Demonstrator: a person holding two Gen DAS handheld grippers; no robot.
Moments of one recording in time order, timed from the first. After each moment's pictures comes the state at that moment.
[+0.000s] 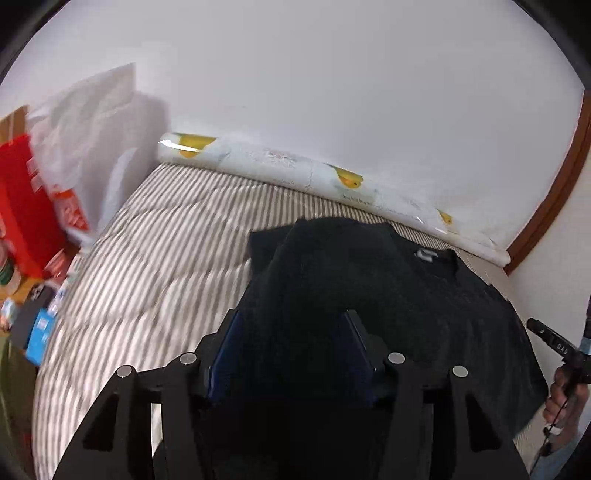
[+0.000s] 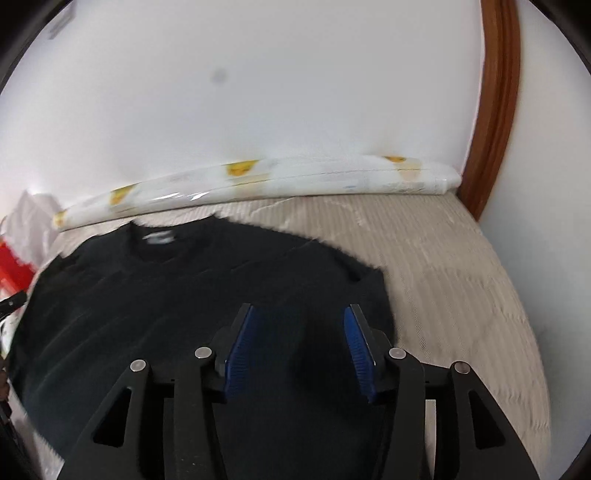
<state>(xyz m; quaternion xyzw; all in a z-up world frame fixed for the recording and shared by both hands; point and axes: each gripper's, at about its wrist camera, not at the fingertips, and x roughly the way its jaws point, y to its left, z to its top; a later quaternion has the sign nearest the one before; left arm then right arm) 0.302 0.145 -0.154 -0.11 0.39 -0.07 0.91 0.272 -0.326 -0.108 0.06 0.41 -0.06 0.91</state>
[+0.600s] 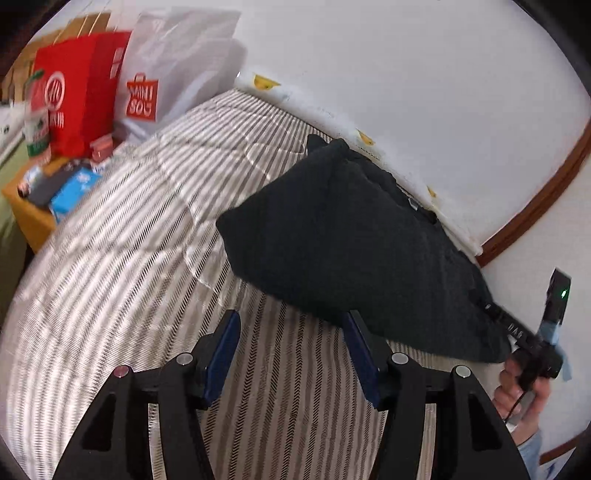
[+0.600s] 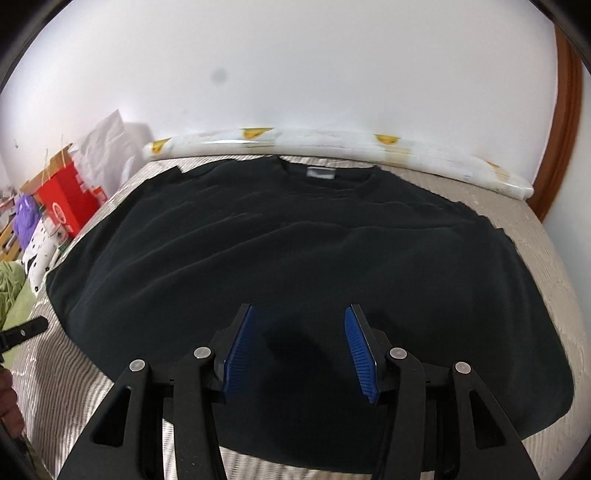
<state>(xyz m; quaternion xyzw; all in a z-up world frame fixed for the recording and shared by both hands) 0.160 0.201 -0.208 -0.24 0.42 -0.08 0.87 0.205 -0.164 -0.120 0.00 0.42 0.04 0.91</state>
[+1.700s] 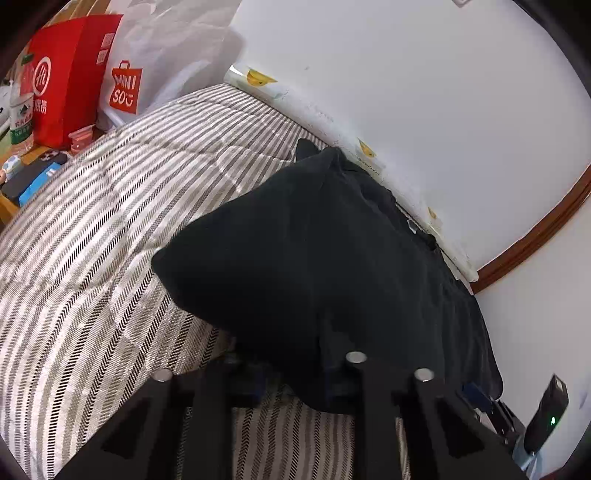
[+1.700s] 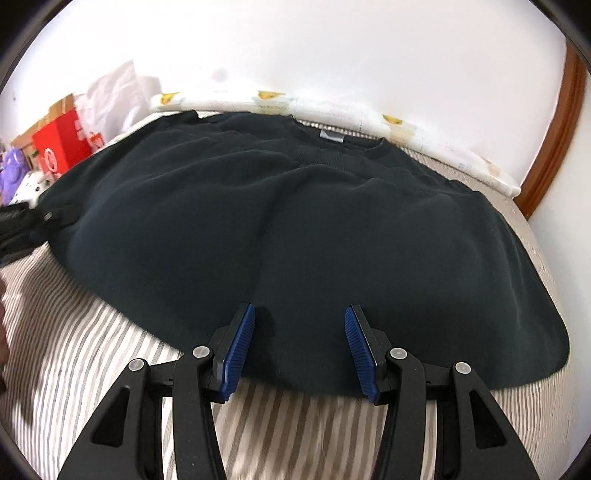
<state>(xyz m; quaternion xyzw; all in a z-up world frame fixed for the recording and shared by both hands) 0.208 0.176 -0.208 -0.26 0.40 -0.08 0.87 0.148 -0.136 -0.145 -0.07 0.43 0.01 0.90</state>
